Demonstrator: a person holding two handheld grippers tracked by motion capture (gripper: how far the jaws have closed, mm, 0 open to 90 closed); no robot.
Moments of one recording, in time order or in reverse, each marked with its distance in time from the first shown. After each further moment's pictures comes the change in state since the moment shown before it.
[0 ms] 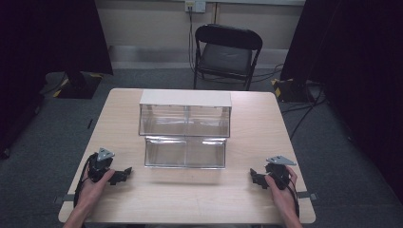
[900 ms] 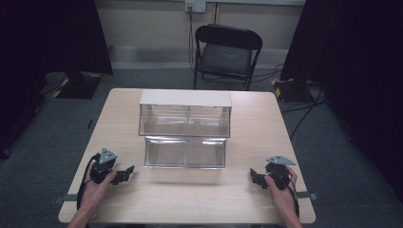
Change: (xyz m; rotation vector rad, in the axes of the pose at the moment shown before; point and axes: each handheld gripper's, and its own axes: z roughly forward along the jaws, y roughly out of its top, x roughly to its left) left arm -0.021 0.008 -0.013 -0.070 -0.019 0.042; right arm 0.000 0.000 0.000 0.001 -0.001 0.003
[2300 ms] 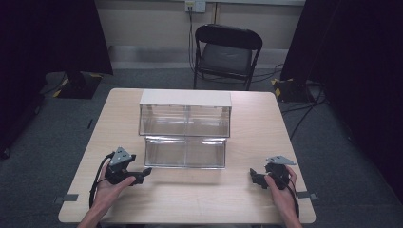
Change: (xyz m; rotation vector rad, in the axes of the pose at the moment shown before) left arm -0.043 0.026 -0.004 -0.089 -0.193 0.062; right arm 0.000 0.000 0.000 0.001 0.001 0.001
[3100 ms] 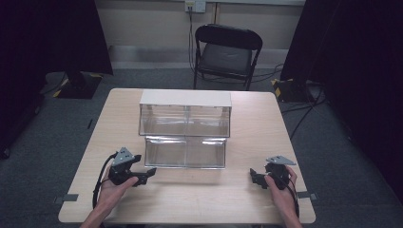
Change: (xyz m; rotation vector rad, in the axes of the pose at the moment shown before) left arm -0.009 0.004 0.002 -0.033 -0.060 -0.013; right arm 0.000 0.000 0.000 0.000 0.000 -0.001
